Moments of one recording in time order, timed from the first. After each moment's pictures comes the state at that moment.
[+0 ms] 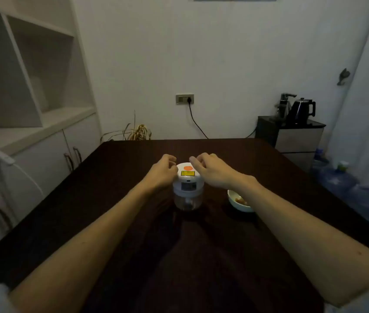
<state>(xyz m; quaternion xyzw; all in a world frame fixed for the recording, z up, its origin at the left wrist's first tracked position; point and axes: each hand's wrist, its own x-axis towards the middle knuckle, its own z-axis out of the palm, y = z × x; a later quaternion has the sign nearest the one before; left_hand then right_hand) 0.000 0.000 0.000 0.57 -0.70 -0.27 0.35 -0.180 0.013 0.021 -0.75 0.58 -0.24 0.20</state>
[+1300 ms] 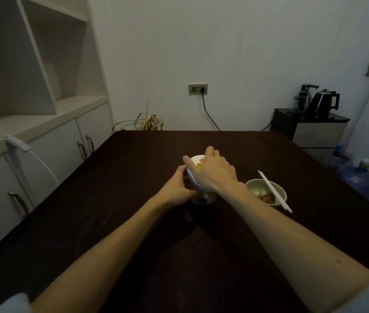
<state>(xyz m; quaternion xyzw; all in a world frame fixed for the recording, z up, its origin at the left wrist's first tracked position) 0.012 0.028 -0.037 0.50 -0.66 -0.46 0.32 -0.127 -0.001 -0.019 -0.71 0.66 -0.26 0.03</state>
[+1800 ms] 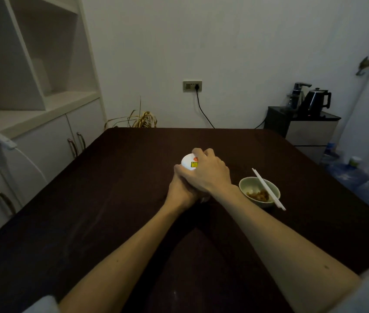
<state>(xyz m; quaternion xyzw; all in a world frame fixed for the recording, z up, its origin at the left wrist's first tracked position) -0.031 0.028 -0.066 0.53 -0.60 -0.37 0.47 -0.133 -0.006 -0.032 -0.72 0.64 -0.27 0.01</state>
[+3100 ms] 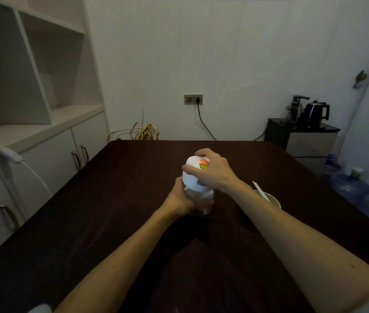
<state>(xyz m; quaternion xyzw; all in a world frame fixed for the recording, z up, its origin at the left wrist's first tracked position) -0.015 0.011 -0.050 0.48 -0.68 -0.40 0.38 -0.152 -0.007 0.011 -0.71 0.54 -0.39 0.23</state>
